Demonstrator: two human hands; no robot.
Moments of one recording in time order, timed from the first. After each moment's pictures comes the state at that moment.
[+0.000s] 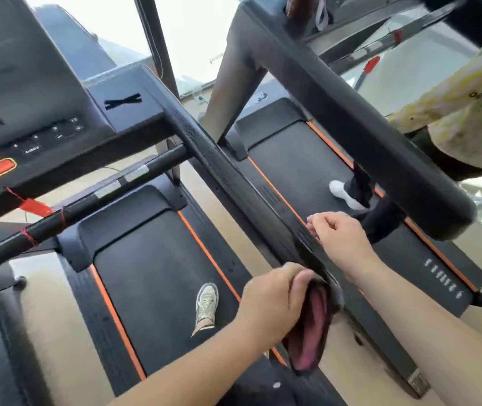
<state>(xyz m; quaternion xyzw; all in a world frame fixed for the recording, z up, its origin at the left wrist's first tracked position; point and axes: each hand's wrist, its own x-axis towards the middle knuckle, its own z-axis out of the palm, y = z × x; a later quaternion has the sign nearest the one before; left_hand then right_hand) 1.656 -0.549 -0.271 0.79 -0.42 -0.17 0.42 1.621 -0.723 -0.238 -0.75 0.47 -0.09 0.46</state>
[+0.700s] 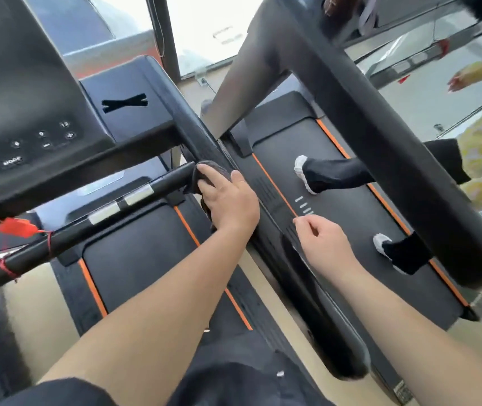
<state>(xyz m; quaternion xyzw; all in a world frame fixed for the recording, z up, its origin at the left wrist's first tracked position) 1.885 -0.664 -0.292 0.88 0.03 -0.20 0.44 1.732 -0.739 -0.255 -0.80 0.42 -0.02 0.42</state>
